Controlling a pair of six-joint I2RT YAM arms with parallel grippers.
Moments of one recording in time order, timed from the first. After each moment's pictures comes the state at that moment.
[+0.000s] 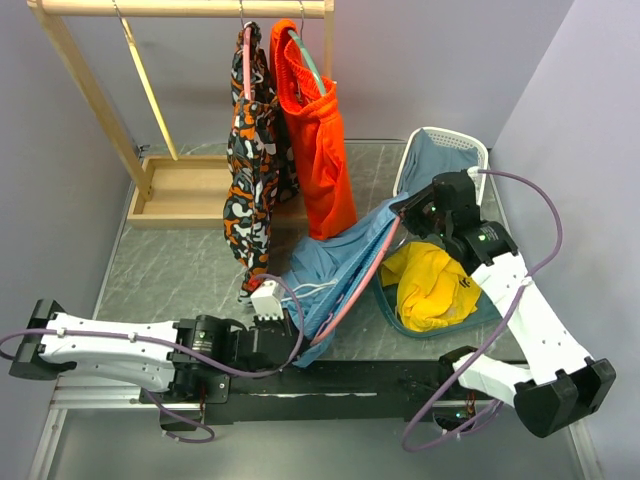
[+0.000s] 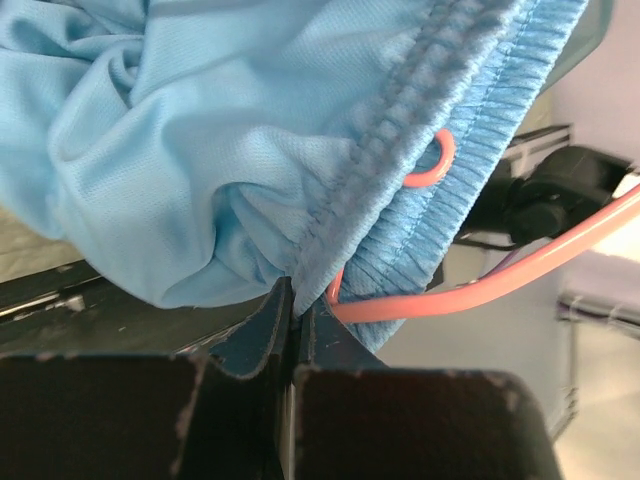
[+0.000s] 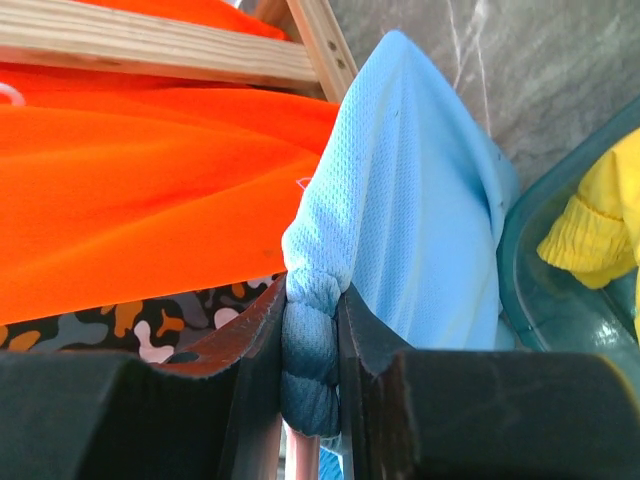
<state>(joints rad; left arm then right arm) -1.59 0.94 0.76 -0.59 -0.58 -1.39 0.33 1.09 1.16 -0.64 0.09 1.12</state>
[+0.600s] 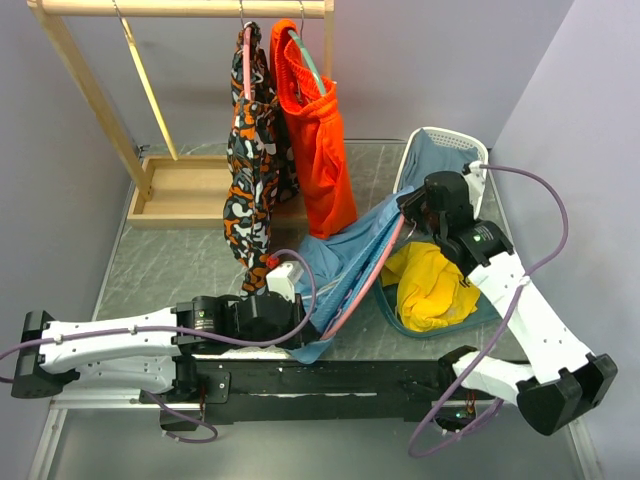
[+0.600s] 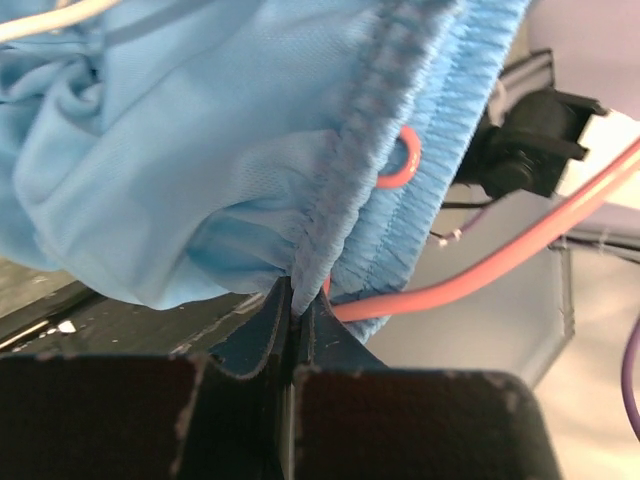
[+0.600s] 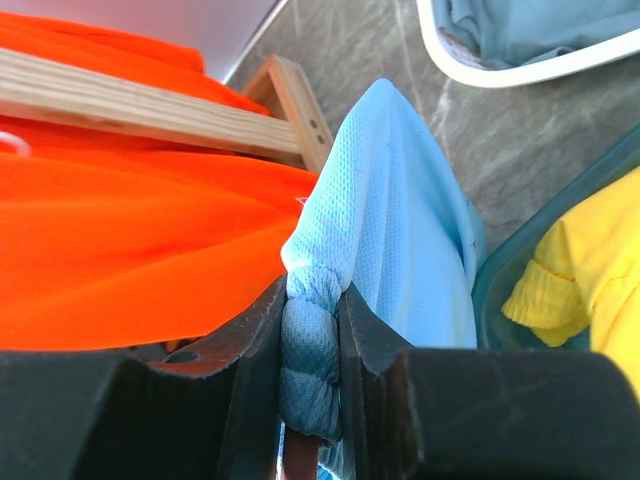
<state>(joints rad) -1.38 0.97 0.85 -0.55 -0.26 -1.11 0.42 1.09 1.17 -0.60 0.35 1.06</state>
